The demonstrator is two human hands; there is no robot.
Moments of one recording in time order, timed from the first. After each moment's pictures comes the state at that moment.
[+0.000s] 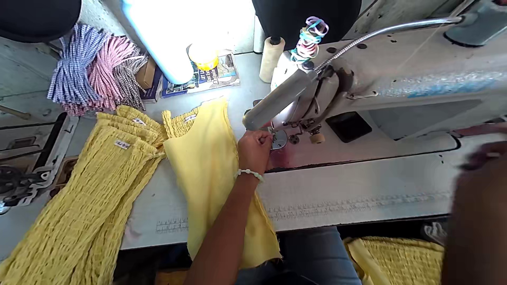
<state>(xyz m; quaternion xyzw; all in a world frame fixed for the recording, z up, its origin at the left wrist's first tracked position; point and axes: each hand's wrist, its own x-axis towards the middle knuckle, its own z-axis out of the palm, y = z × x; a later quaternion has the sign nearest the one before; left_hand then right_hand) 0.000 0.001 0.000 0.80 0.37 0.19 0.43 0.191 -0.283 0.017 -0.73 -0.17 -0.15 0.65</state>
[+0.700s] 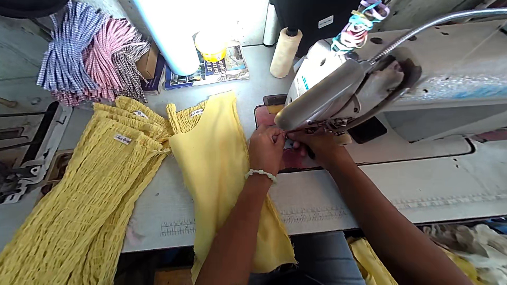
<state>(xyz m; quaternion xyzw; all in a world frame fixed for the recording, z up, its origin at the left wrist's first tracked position) -0.001 0.005 -0.004 0.81 0.34 0.20 0.43 0.108 -0.089 -0.003 -0.72 -0.16 0.34 0.59</state>
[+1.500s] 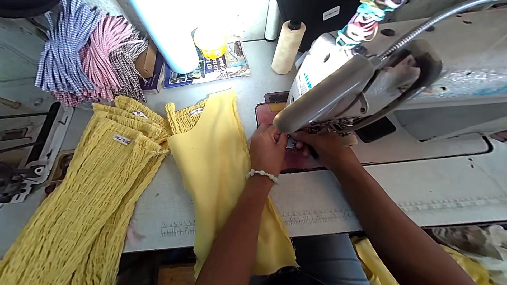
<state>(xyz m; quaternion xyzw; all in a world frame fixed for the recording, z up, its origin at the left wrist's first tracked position) 0.001 0.005 -0.007 0.82 0.34 0.20 0.41 0.110 -0.093 -0.007 -0.72 -0.18 0.34 0.58</state>
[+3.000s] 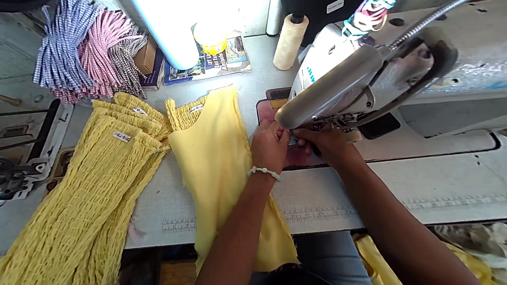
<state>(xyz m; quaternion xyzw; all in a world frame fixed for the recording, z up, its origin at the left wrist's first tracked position) 0.001 0.005 -0.010 0.83 0.33 0.21 0.40 0.110 -0.094 -0.007 -0.72 -0.18 0.33 0.58</state>
